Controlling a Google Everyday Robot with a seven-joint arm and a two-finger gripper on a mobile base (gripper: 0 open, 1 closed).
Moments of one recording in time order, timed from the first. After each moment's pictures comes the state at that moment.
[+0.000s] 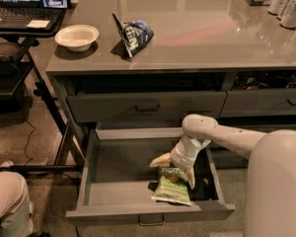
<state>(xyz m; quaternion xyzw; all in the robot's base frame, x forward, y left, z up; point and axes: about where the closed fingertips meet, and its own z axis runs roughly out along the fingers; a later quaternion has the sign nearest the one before) 0.528 -0.106 0.417 -0.95 0.19 0.18 0.16</state>
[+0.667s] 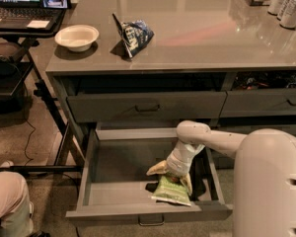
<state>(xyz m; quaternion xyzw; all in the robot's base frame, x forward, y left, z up) 0.513 -0.094 0.383 -0.95 0.17 0.22 0.15</state>
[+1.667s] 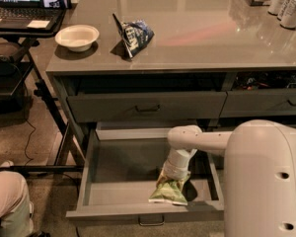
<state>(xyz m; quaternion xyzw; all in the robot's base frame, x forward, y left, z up) 0.503 -0.100 0.365 -0.96 0.20 0.18 0.07</state>
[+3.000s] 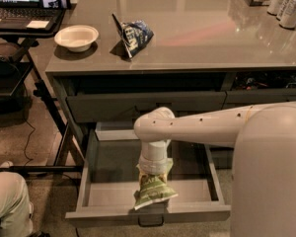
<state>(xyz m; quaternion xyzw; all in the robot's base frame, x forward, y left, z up) 0.466 -0.021 0.489 -0.99 0.08 0.14 0.01</state>
